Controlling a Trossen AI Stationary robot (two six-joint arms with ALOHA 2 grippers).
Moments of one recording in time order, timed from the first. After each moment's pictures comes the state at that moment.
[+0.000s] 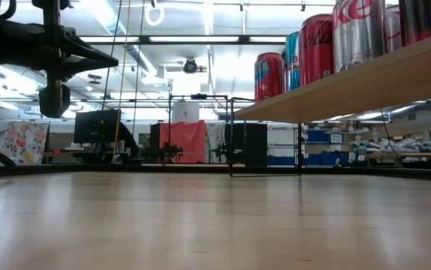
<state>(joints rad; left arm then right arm) -0.50 0.86 0.09 0.75 -0.84 -1.06 0.55 0.00 0.29 -1.12 1.55 1.91</state>
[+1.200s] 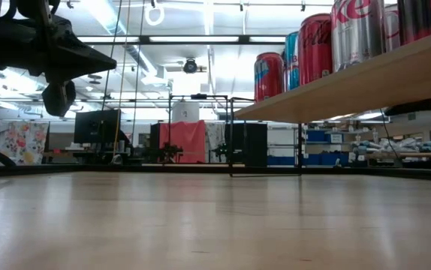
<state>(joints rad) -0.50 0.86 0.09 0.71 -0.74 -0.79 0.49 0.01 0.29 -1.01 0.81 1.72</state>
